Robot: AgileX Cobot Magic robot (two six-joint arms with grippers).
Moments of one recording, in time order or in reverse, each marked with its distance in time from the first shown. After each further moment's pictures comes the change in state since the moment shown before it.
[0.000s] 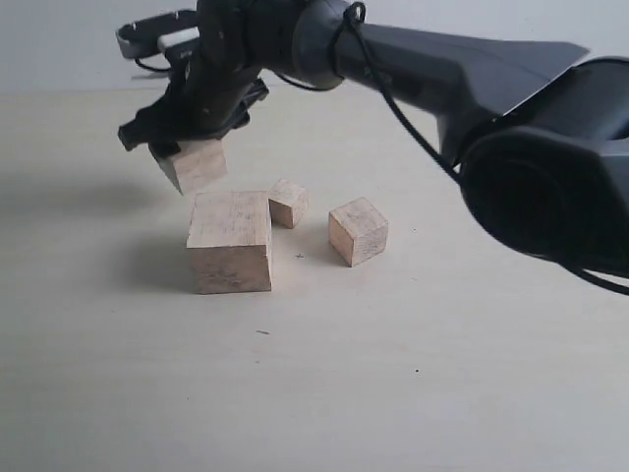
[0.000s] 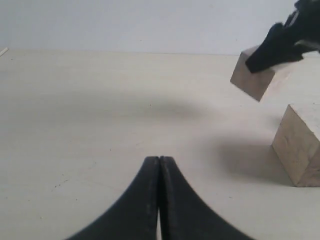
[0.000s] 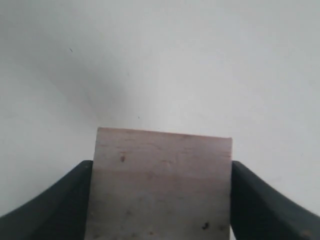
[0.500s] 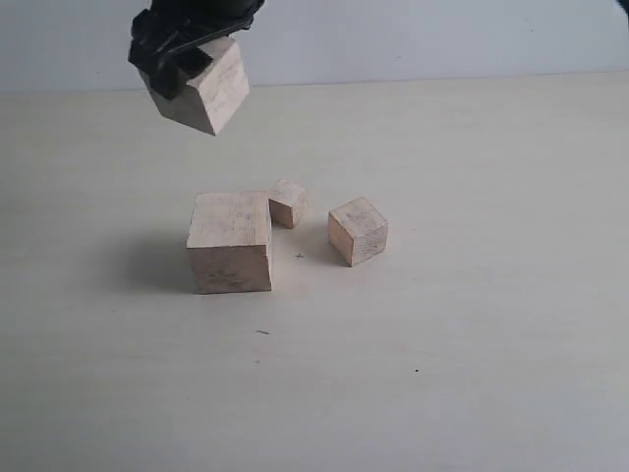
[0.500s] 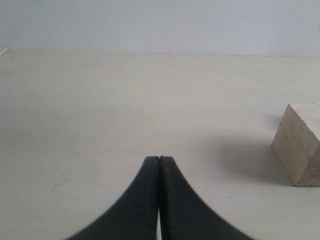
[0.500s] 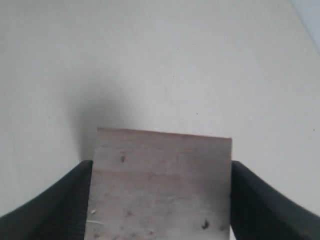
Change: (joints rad) left arm 0.000 0.000 0.000 0.000 0.000 0.000; right arm 0.000 -0.302 0.000 0.053 0.415 -0.487
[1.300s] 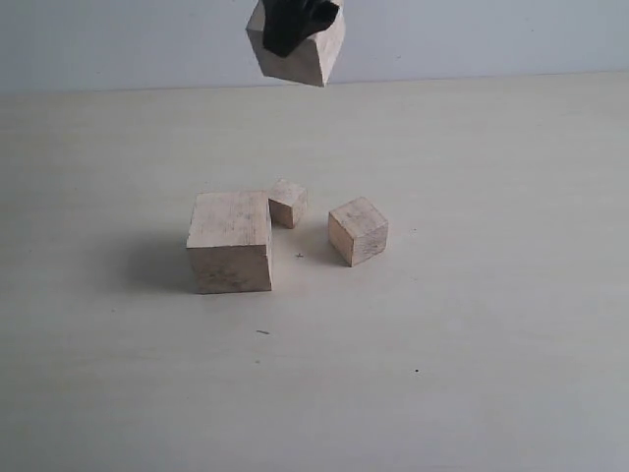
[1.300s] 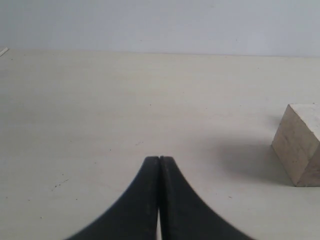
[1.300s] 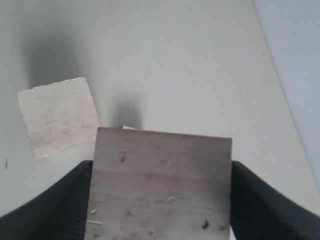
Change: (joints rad) left arm 0.000 0.000 0.000 0.000 0.000 0.000; right arm -0.167 -0.169 0.150 0.012 0.028 -0.270
